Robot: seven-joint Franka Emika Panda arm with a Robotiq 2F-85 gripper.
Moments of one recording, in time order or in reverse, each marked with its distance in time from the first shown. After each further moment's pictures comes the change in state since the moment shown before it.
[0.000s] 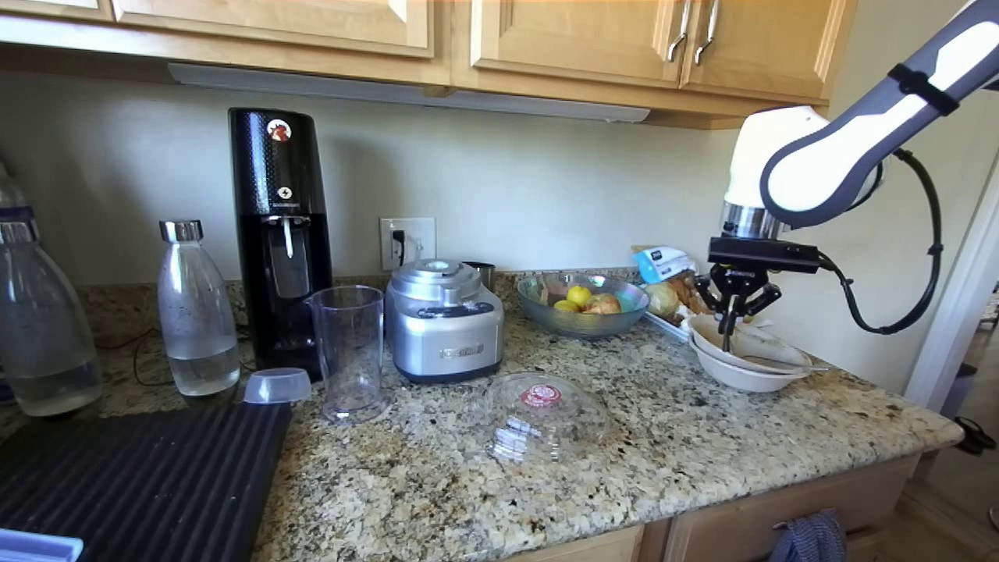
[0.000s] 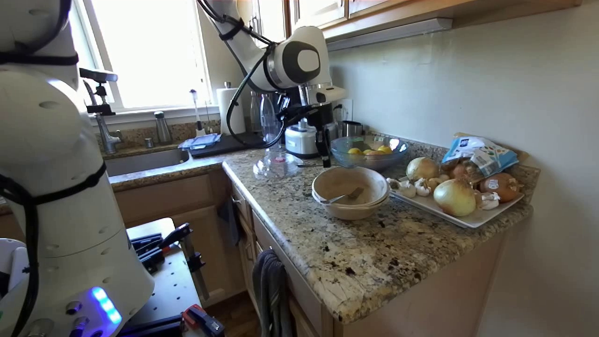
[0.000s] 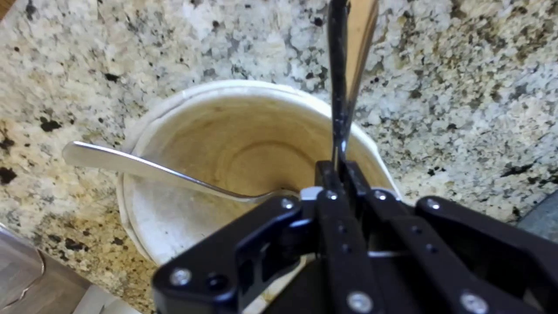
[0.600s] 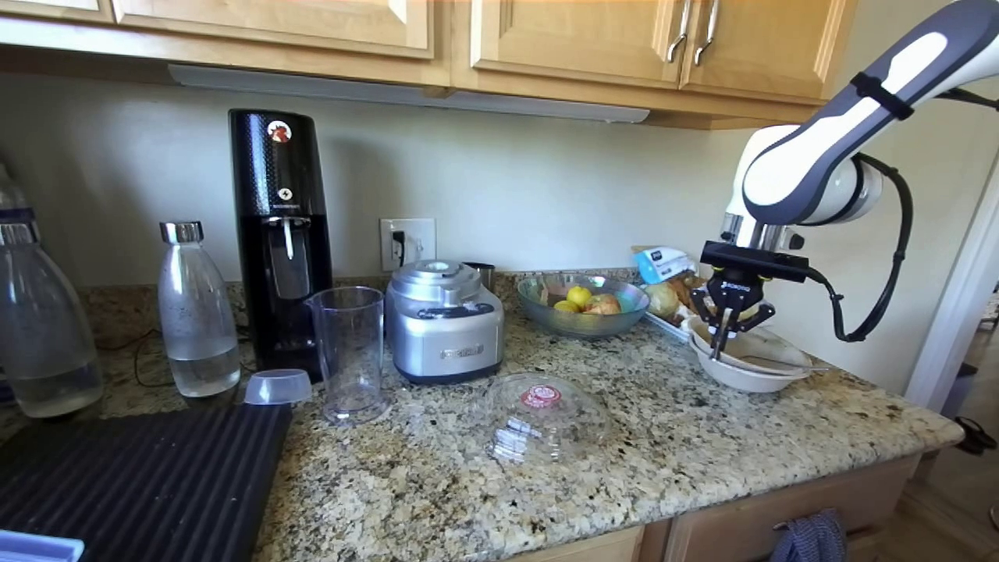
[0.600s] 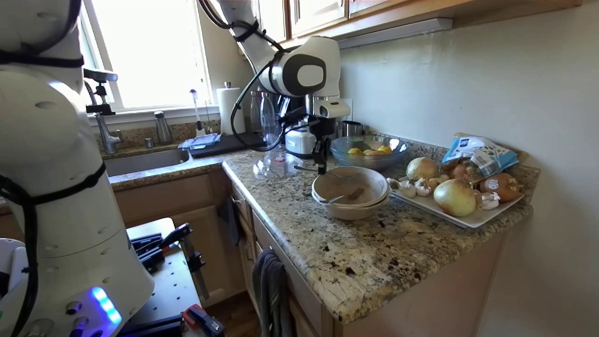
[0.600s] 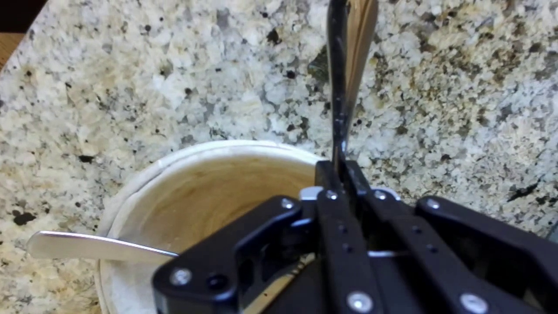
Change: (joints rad) arm -0.020 0.058 0.006 0.020 0.296 0.000 -0.127
